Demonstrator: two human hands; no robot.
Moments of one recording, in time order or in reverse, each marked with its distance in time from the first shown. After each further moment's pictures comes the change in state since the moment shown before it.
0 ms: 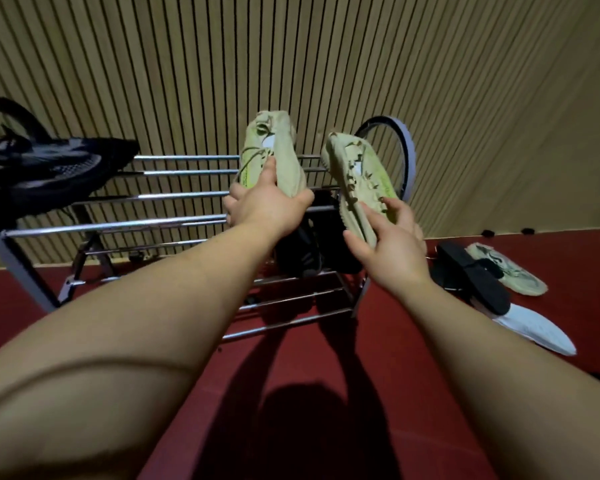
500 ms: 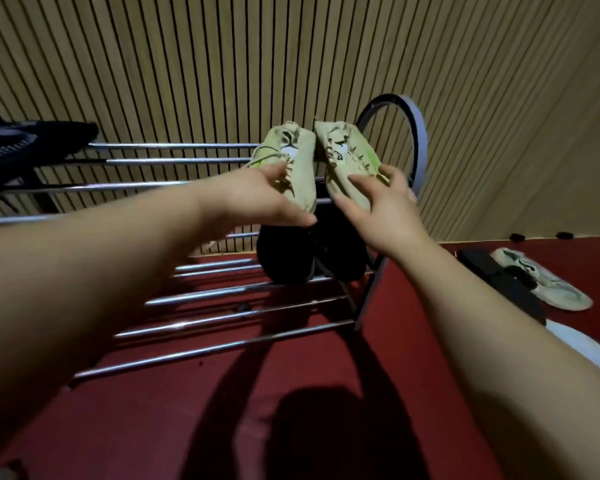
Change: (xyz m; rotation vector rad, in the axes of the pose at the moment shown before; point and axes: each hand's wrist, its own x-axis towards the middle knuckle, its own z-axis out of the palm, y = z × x) left_hand 0.027 0.003 0.012 -0.110 -0.424 0.193; right_hand 0.079 0.033 0.024 0.034 -0.045 -0.058
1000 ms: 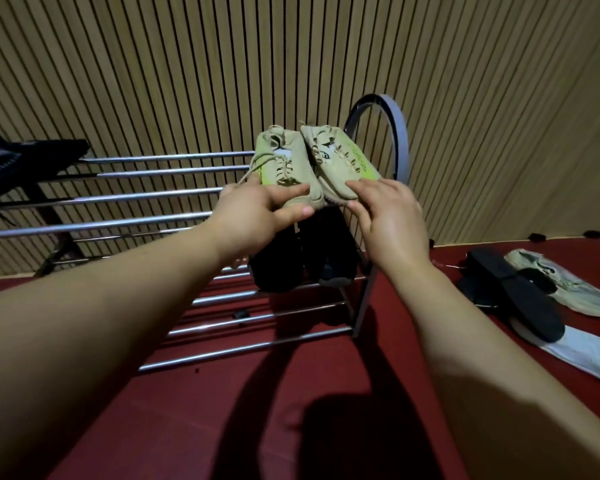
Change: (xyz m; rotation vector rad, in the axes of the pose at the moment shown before) left_hand 0.016 0.001 0.041 0.315 0.257 0.179; right_hand 0.004 0.044 0.003 -0.033 0.214 -0.246
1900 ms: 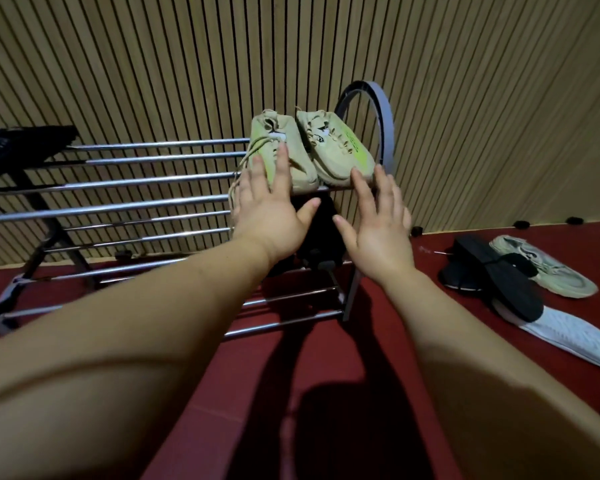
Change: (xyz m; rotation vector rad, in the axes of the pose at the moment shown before) left_hand -0.001 0.020 0.049 0.208 0.180 -0.108; right_hand -0.032 0.020 0.016 -0.060 -0.050 0.018
